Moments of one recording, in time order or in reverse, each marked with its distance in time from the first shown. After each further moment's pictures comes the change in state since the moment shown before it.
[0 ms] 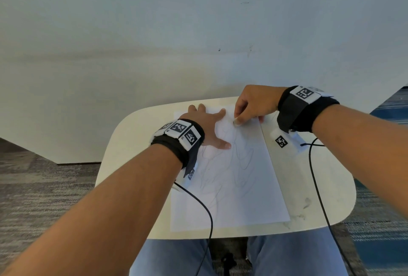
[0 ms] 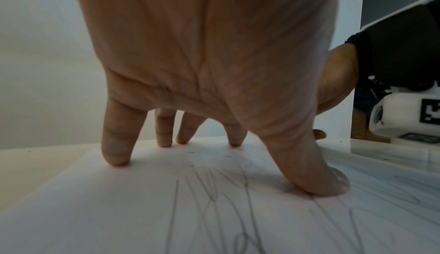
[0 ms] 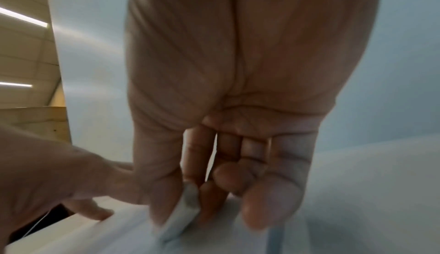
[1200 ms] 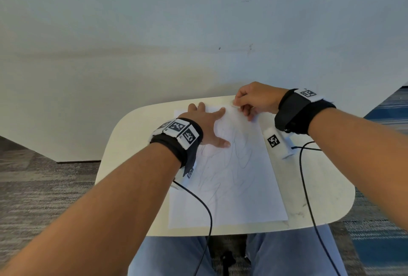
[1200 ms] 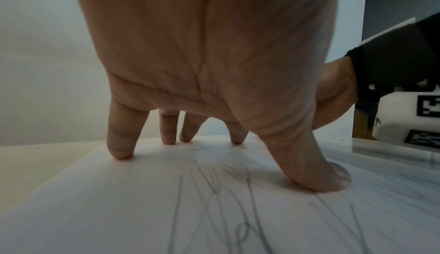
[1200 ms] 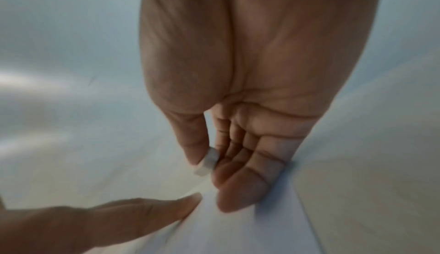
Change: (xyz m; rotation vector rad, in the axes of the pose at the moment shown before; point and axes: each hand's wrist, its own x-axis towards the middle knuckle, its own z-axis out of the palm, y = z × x) left_hand -0.004 -0.003 0.000 -0.009 -0.022 0.021; right_hand 0.004 0.003 0.006 0.518 0.095 0.114
